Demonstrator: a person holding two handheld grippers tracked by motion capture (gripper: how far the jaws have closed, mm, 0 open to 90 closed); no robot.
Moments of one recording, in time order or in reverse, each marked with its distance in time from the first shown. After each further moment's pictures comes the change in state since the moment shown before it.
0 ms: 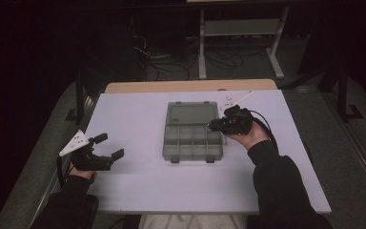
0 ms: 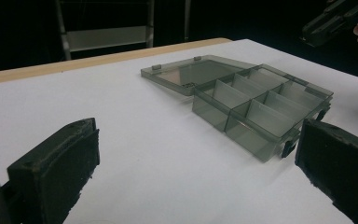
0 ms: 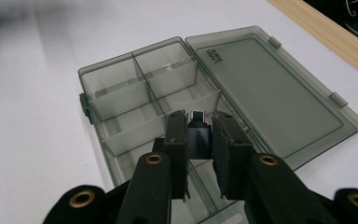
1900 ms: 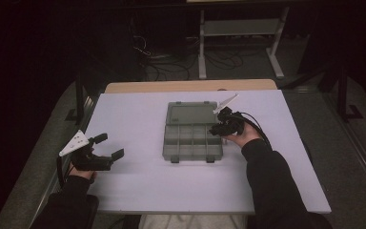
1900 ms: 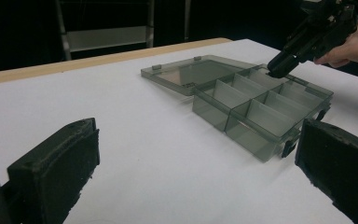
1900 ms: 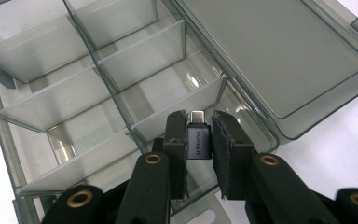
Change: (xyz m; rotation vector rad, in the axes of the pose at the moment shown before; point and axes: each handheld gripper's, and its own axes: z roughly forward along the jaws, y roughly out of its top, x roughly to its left) left arm 0.000 0.000 0.000 0.000 0.000 0.001; right arm -0.031 -0.021 0.055 0.190 -0.027 0.071
